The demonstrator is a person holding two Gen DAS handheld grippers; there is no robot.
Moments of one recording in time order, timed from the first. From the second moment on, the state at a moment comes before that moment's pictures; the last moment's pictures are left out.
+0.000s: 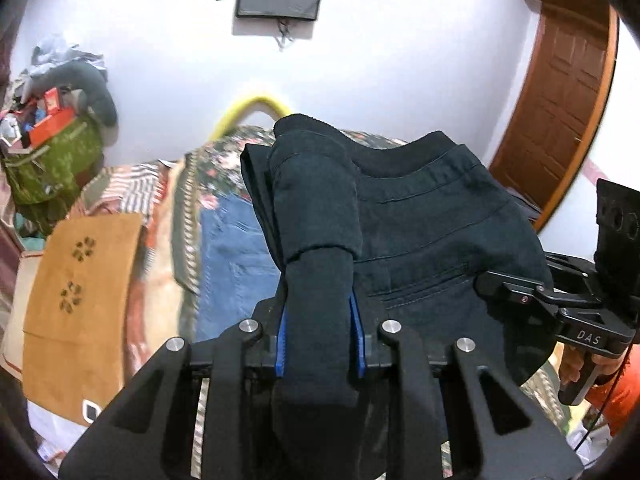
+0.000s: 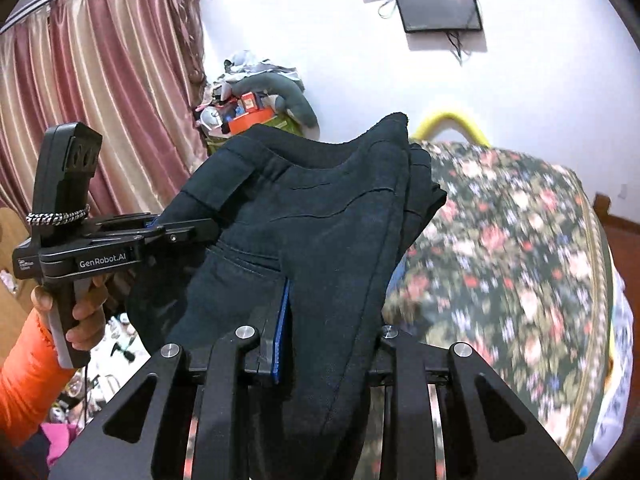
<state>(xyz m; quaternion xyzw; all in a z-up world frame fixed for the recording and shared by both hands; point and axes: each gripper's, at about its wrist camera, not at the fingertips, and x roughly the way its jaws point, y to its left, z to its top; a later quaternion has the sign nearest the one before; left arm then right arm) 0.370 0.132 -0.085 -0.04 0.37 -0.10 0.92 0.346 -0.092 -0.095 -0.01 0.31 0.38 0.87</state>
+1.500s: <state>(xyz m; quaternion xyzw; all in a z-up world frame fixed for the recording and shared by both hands) 0.451 0.216 -0.229 -0.06 0.44 0.03 0.90 0.423 -0.025 -0.199 -0.05 0.42 0.30 0.85</state>
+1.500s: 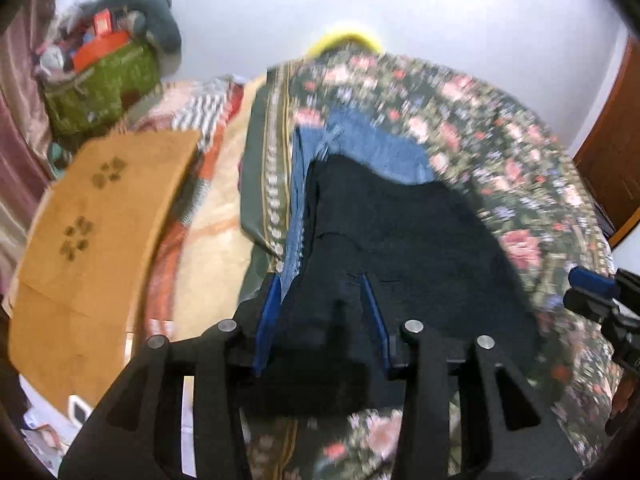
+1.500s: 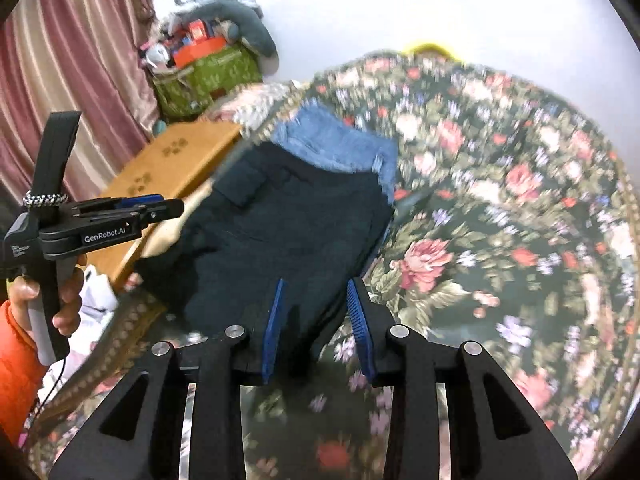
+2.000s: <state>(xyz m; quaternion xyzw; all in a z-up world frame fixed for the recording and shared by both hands) 0.251 0.130 -0.028 0.01 0.25 -0.01 0.97 0.249 -0.075 -0.020 -0.03 0.20 0.35 0.92</state>
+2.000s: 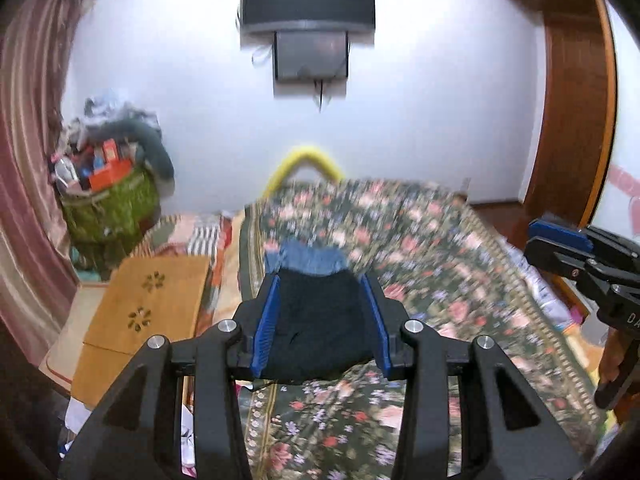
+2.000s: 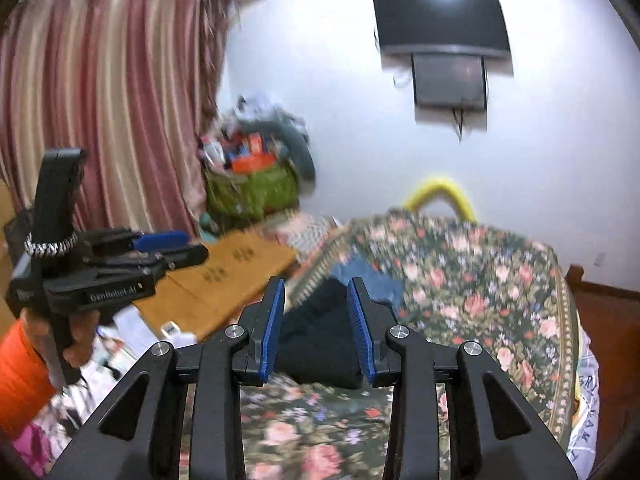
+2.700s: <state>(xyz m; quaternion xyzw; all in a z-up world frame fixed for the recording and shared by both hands) 0.075 0.085 0.001 0.00 0.12 0.03 0.99 0.102 -0.110 0.009 0.00 0.08 0.32 0.95</state>
